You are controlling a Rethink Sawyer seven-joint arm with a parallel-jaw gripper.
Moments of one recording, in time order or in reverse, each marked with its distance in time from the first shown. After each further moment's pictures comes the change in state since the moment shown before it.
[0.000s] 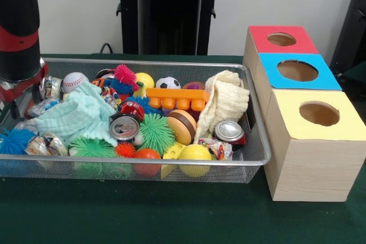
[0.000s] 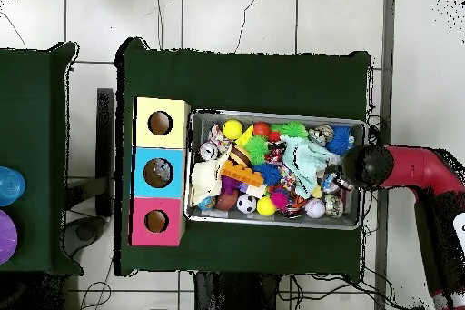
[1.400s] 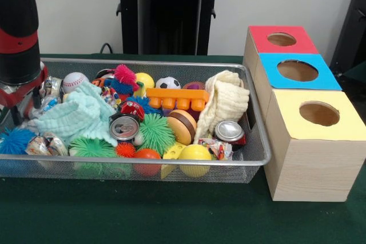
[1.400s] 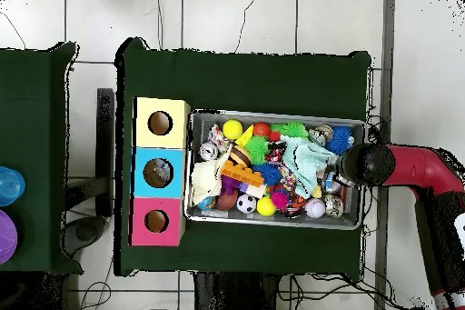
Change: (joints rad) arm -0.024 0.012 0.036 0.000 0.006 -0.018 -0.083
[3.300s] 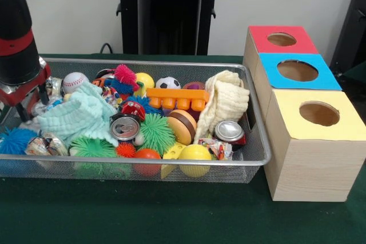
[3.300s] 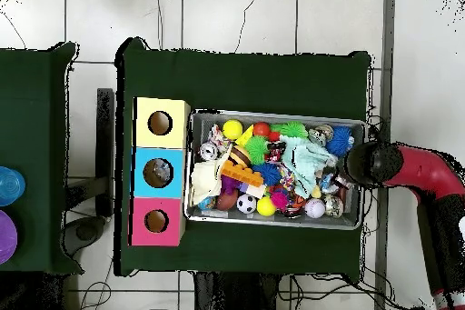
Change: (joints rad) arm -0.001 0.028 -0.035 -0.031 0.121 0.056 0.000
